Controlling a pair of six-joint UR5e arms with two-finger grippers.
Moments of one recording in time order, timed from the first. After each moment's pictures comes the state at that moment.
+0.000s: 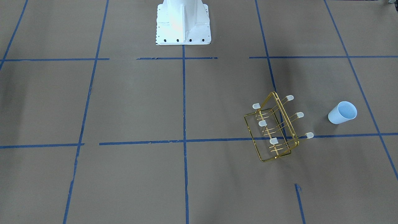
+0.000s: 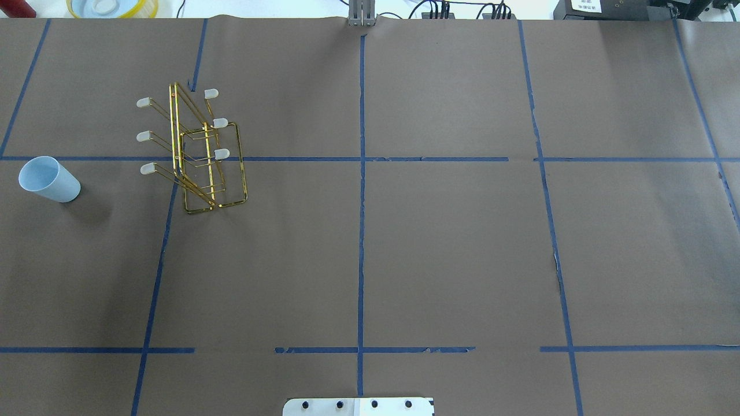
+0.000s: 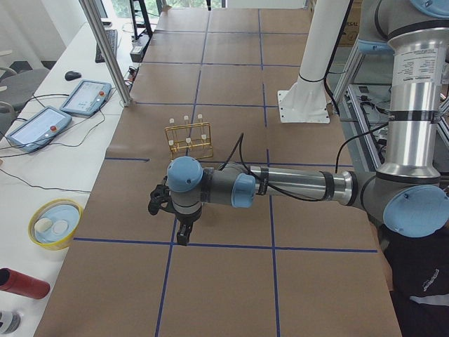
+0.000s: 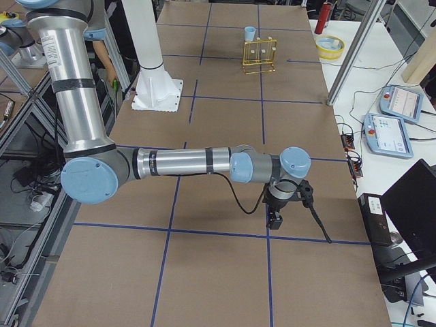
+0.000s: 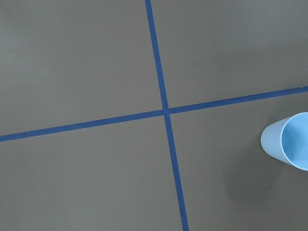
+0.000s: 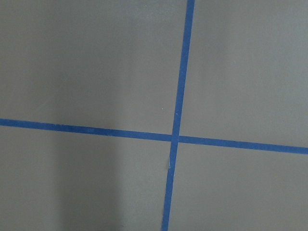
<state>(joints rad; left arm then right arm) -1.59 -1.55 -1.66 -1.63 -2.37 0.09 1.49 -1.38 1.46 -1.67 2.30 -0.04</state>
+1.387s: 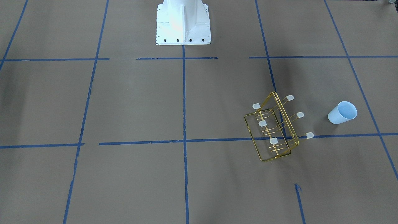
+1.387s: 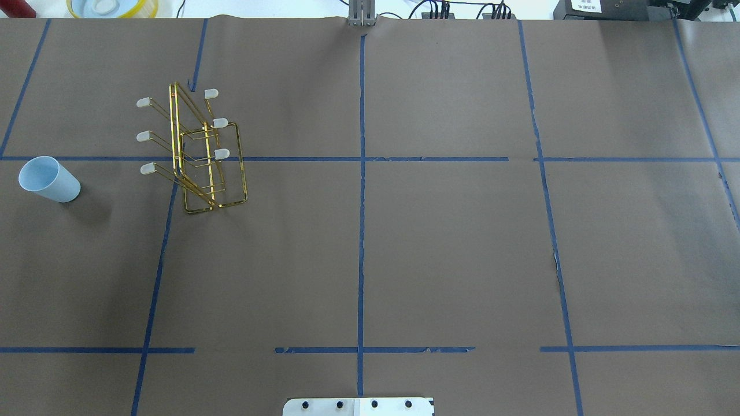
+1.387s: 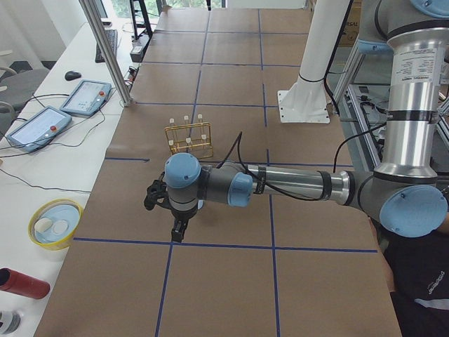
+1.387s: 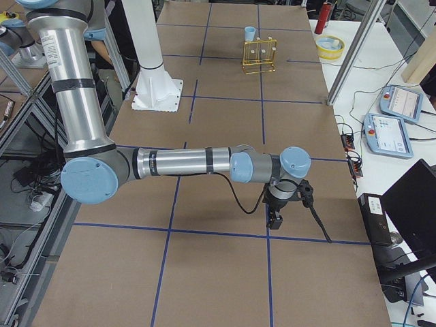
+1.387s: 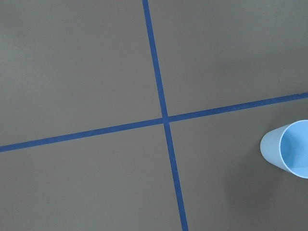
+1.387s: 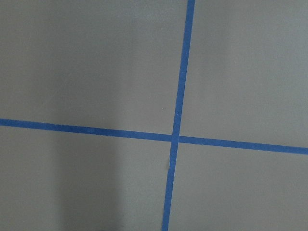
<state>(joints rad) -1.59 -1.57 -1.65 -1.67 -2.36 0.09 1.49 -1.38 1.46 -1.67 2.30 -0.04</state>
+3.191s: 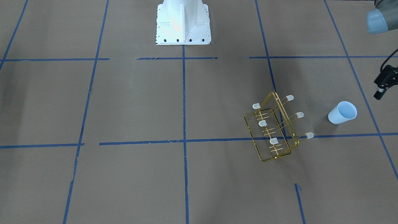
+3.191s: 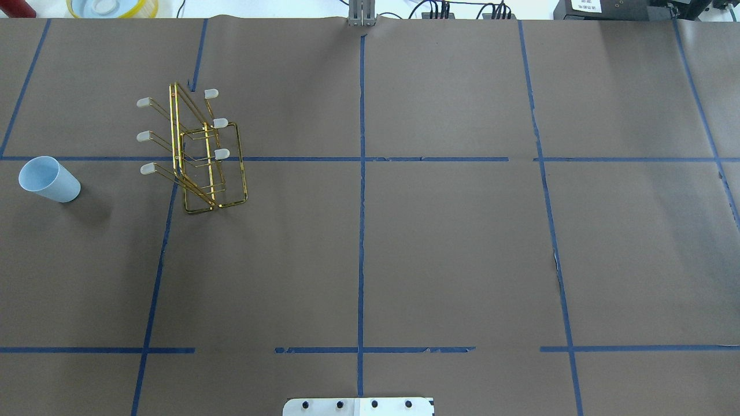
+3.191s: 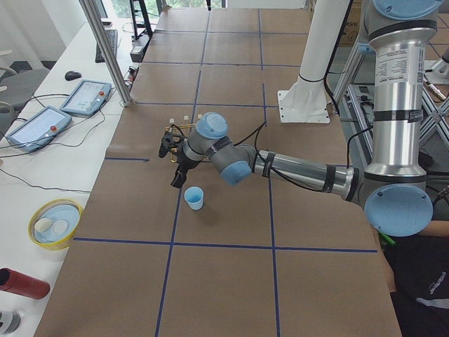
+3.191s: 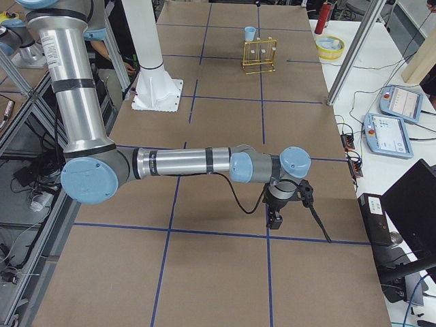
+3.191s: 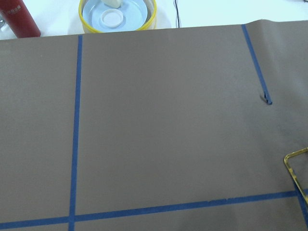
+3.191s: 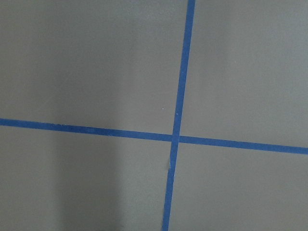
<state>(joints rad) -1.23 -1.48 -1.82 -2.35 -2.03 -0.77 1.49 -1.38 1.46 -1.67 2.30 -0.04</state>
